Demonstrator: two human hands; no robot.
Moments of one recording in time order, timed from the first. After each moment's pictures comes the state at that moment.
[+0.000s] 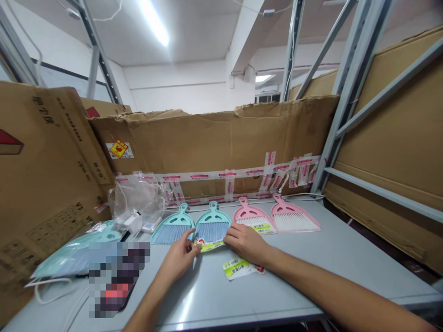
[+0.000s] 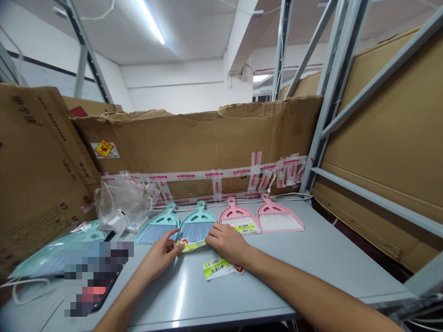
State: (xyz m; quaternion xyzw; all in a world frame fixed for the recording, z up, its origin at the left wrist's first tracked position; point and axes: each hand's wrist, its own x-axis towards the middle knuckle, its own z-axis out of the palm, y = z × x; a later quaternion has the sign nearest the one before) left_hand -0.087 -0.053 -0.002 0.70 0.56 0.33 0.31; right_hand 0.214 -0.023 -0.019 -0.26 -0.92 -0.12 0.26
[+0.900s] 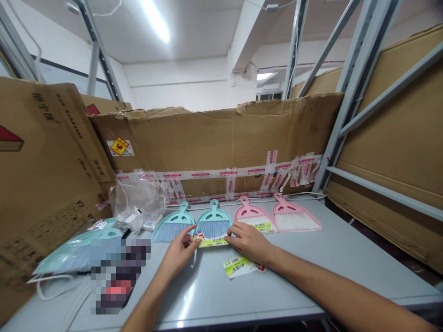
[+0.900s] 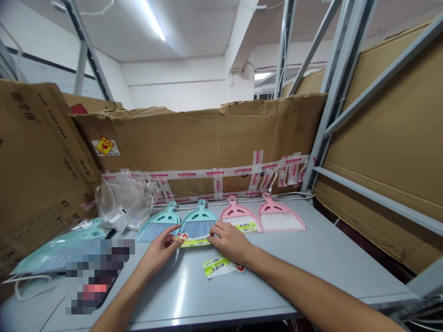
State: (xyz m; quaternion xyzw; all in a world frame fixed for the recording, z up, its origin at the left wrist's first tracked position) left_hand -0.094 -0.041 -0.017 0.66 0.53 0.39 0.36; right_hand 0.217 -0.024 -0.020 -0.24 -0.91 -0.17 0.29
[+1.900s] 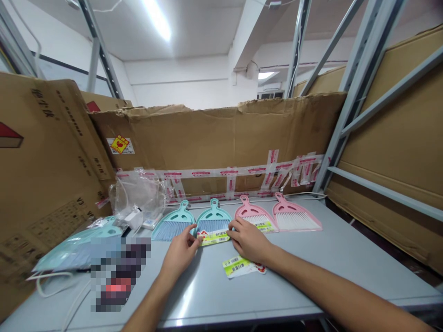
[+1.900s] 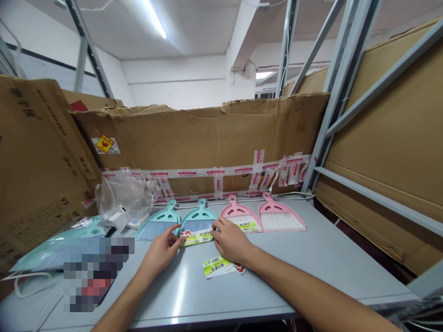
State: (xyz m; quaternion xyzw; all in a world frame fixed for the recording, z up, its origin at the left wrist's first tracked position) left_hand -0.079 -0.047 -0.002 0.71 0.59 0.32 0.23; right_hand 0.215 -0.034 -0.010 -0.35 -0.91 -0.07 0.23
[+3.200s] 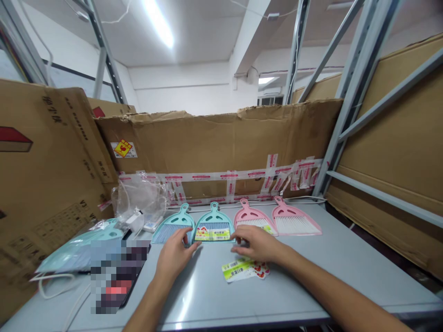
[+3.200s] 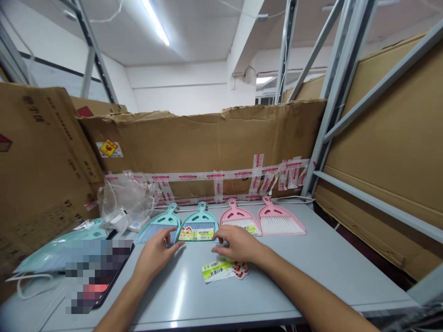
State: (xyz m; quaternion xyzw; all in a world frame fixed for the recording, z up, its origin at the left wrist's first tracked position) left_hand -0.094 -0.049 0.000 0.71 0.61 0.34 0.08; right_hand 0.242 -0.042 0.017 -0.35 -0.89 0.13 0.25
